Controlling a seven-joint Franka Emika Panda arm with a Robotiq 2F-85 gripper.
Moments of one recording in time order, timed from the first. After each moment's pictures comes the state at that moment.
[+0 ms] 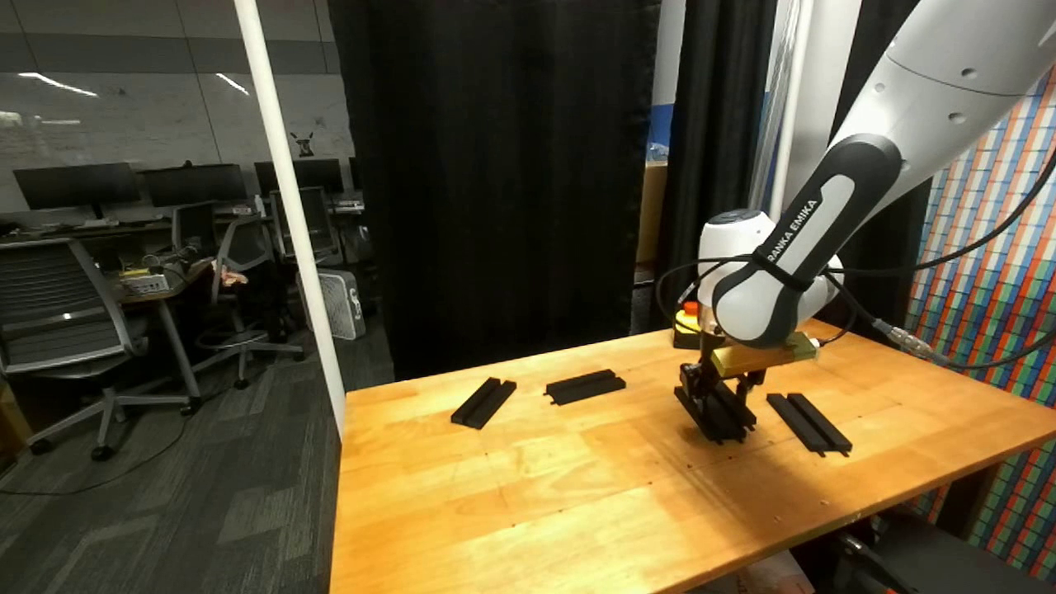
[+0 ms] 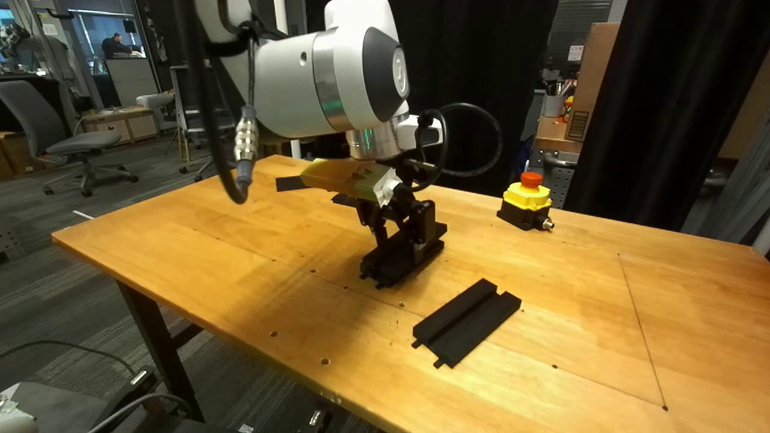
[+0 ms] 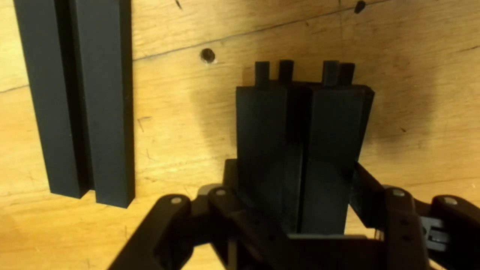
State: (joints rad) arm -0.11 0.10 -0.17 -2.54 -0.36 2.72 0.51
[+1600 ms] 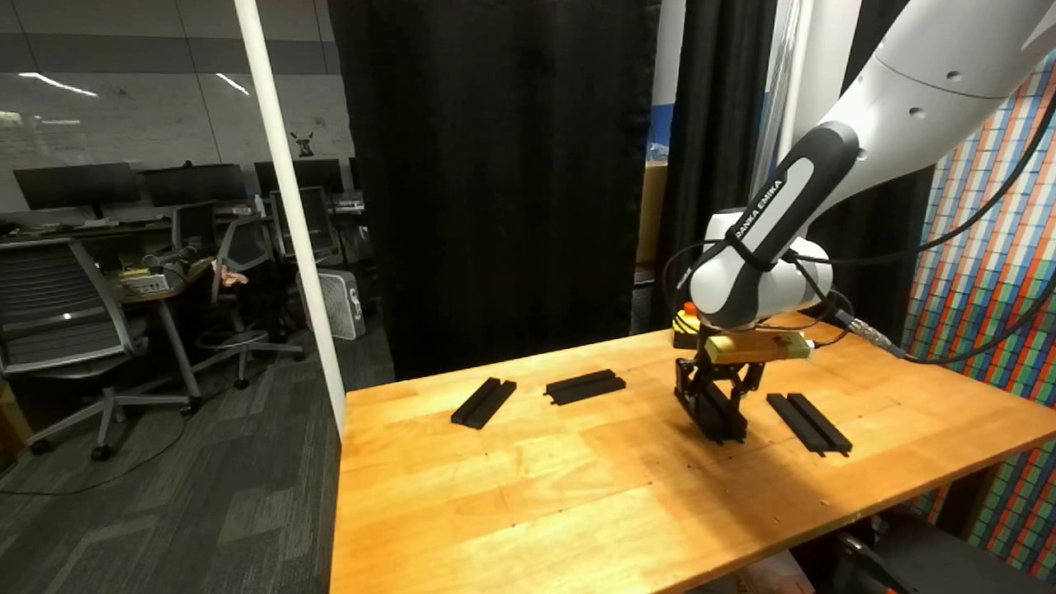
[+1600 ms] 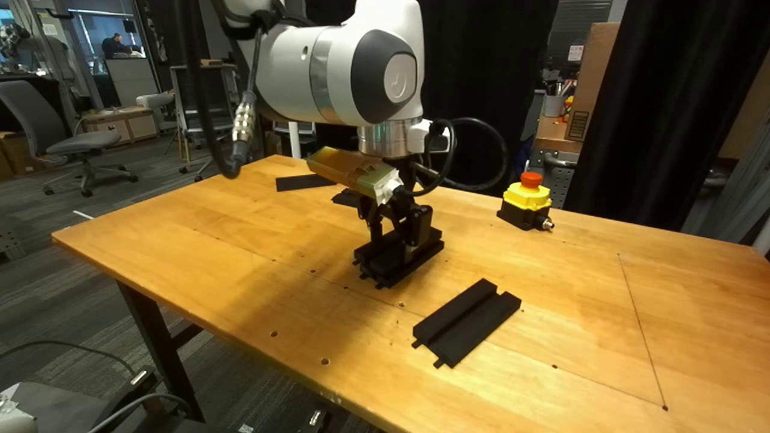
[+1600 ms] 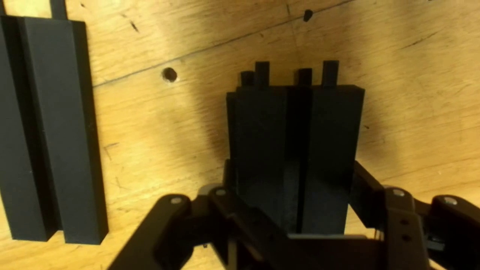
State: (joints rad) arm -0.11 0.12 -0.16 -2.50 -0.03 2.66 0.31
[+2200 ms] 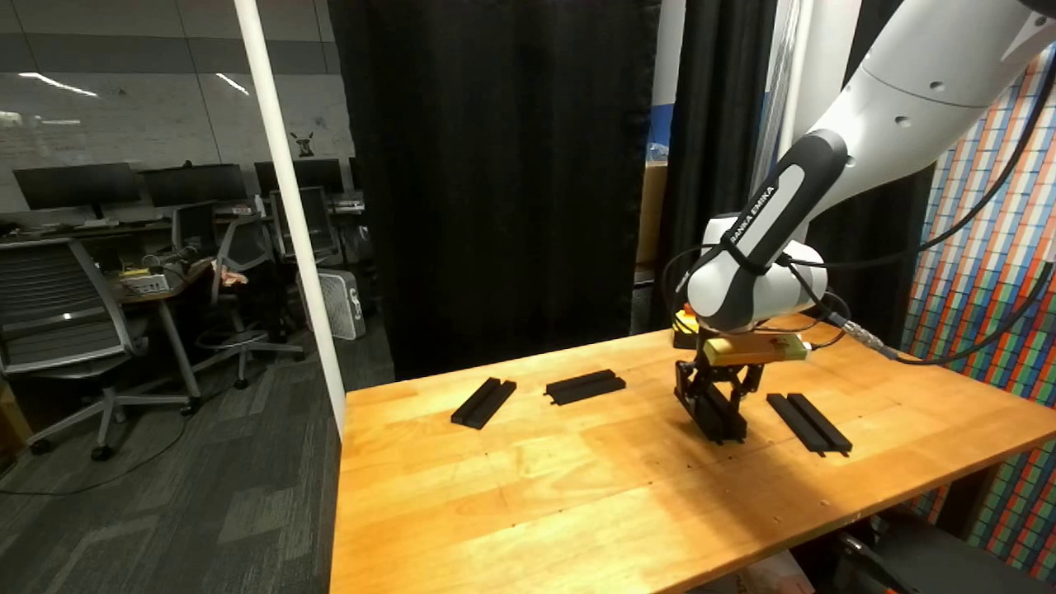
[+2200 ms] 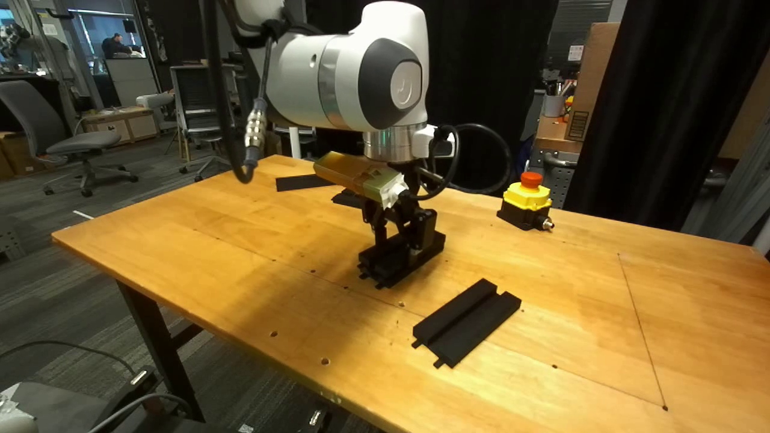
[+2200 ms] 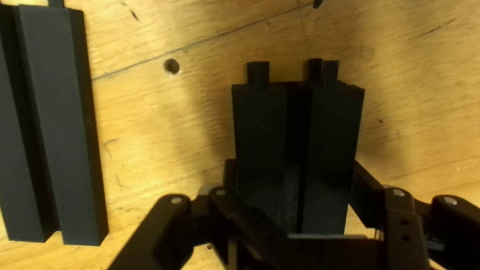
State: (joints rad) arm -0.11 0.16 -0.16 -2.47 -0.03 2.66 0.31
